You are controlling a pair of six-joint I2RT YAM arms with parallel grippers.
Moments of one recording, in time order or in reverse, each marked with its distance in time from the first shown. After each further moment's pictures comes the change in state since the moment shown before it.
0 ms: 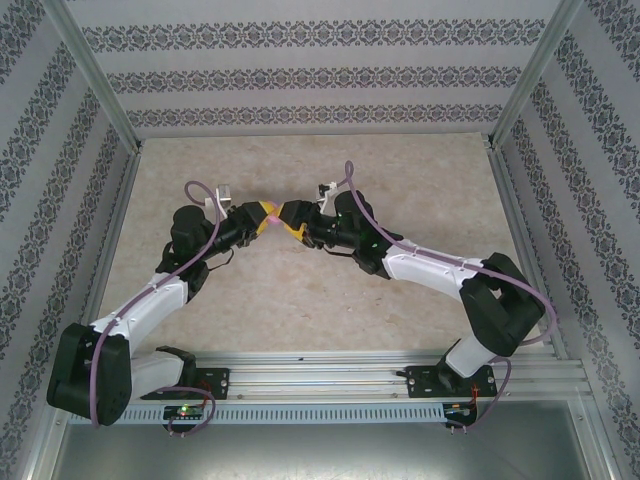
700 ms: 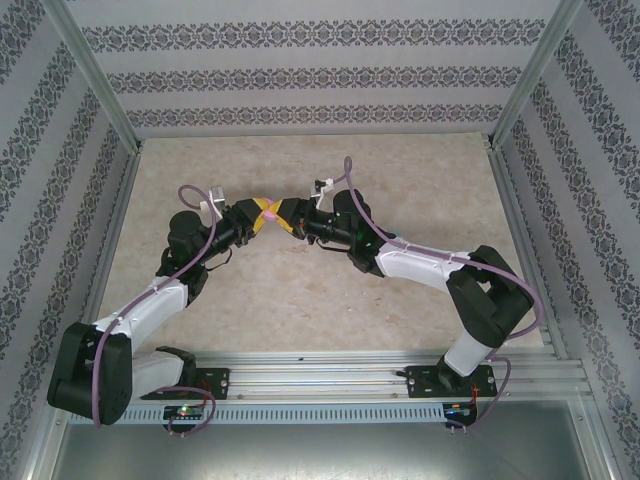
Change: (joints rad) left arm 0.012 0.002 -0.046 0.122 -0.039 -0.101; right arm 0.001 0.067 0.017 0.163 -0.031 0.108
